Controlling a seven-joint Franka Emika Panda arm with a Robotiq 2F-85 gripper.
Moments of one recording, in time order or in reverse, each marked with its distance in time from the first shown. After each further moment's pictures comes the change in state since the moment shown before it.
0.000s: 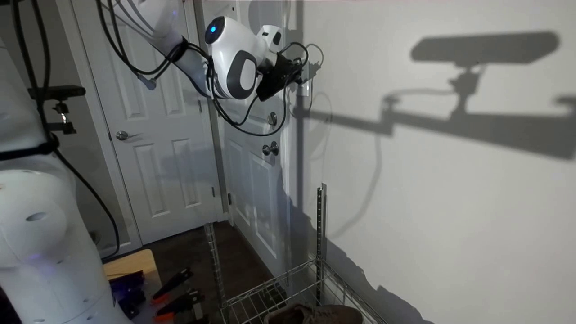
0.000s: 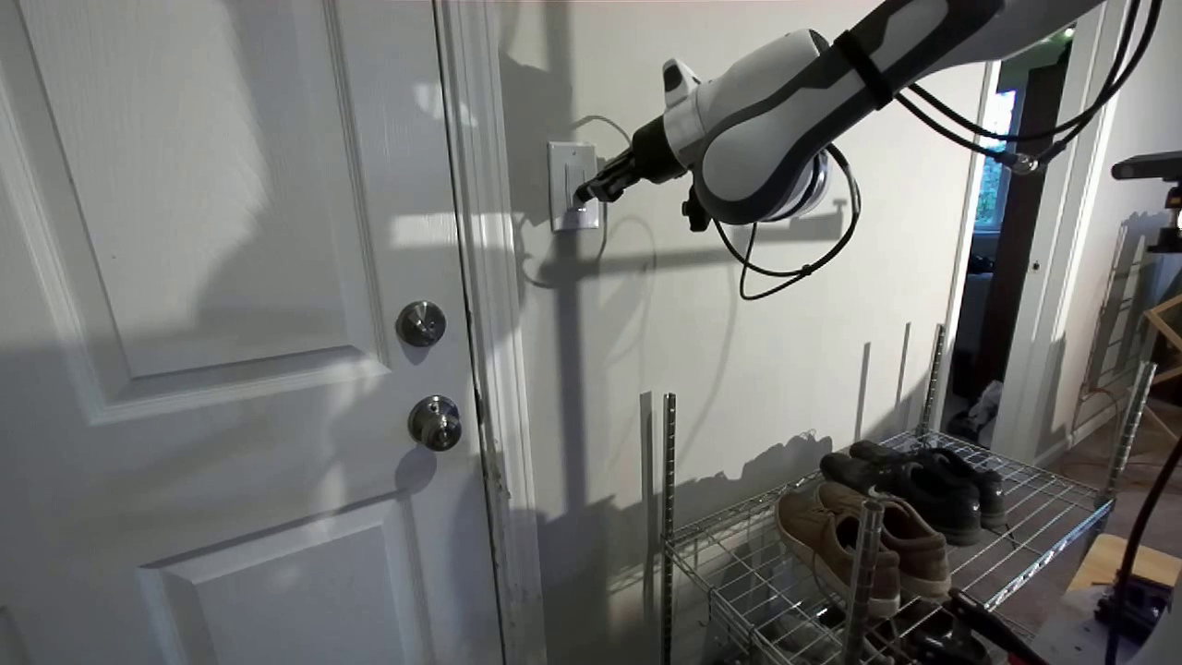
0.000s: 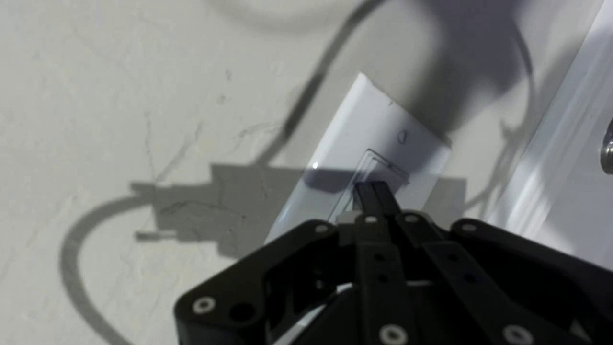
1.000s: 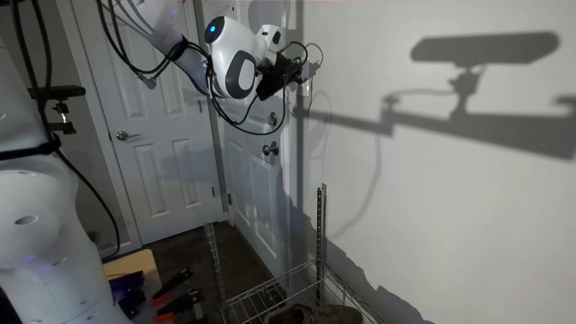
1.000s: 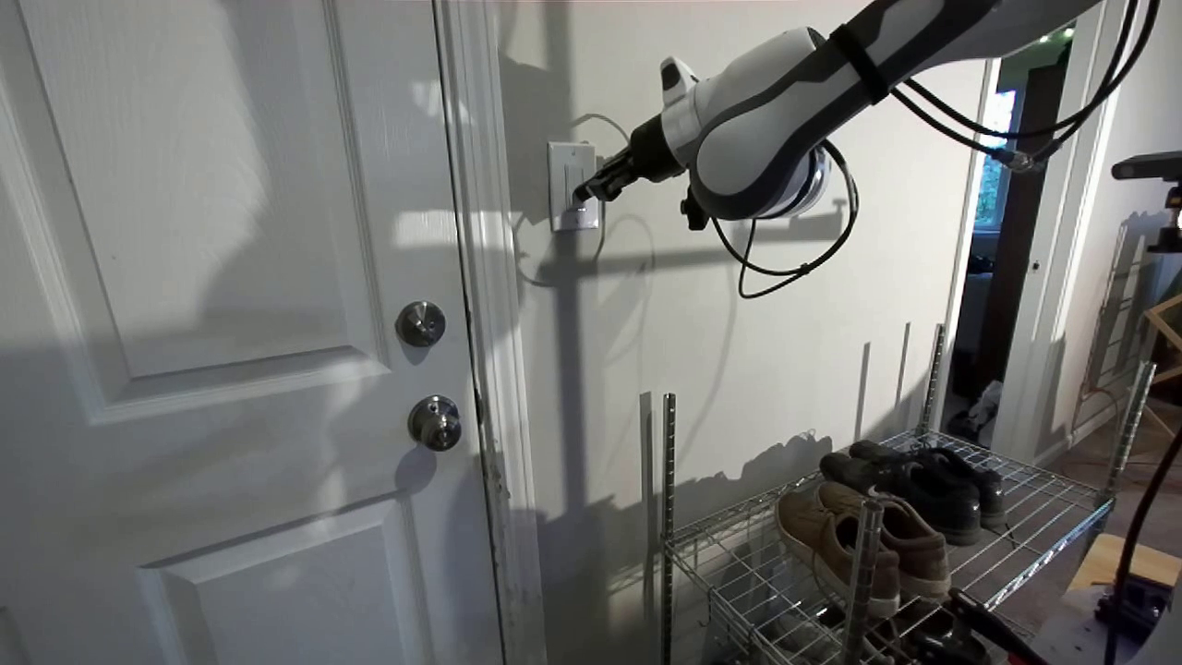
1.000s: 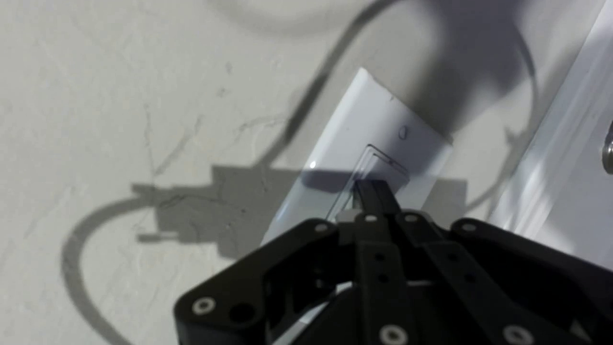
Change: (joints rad) arm -0.065 -0.001 0.076 0.007 0.045 -0.005 -0.039
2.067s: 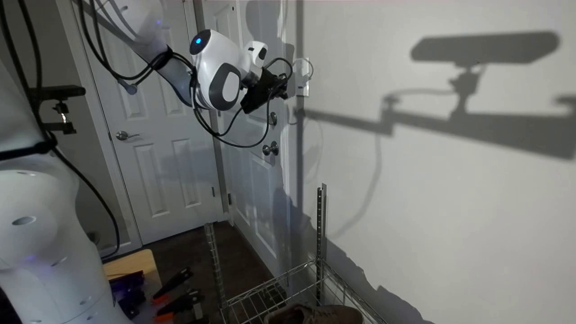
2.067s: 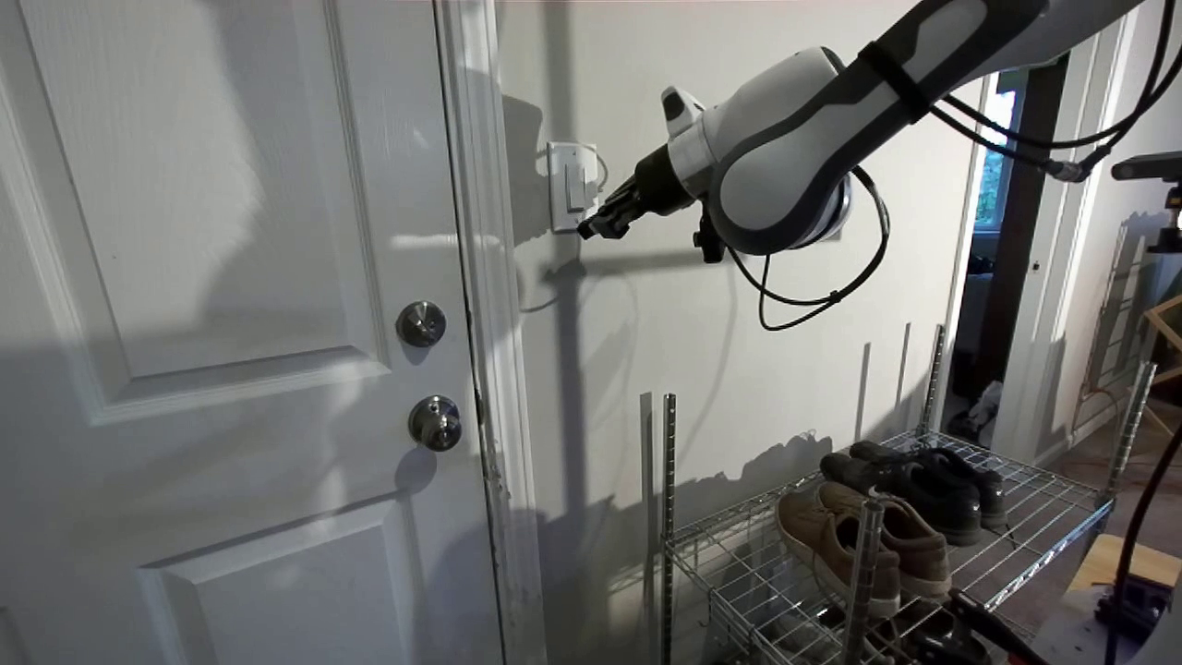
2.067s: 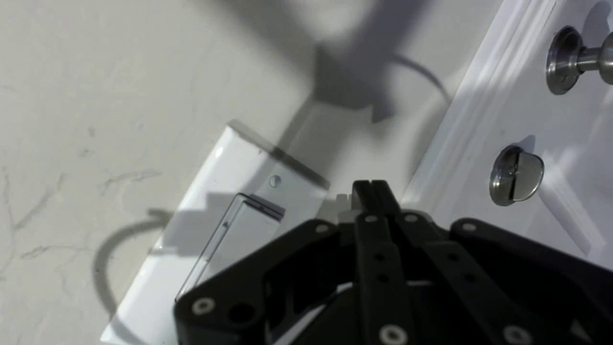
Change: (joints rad) arm -0.013 -0.057 0.081 -0.136 0.025 0.001 0.002
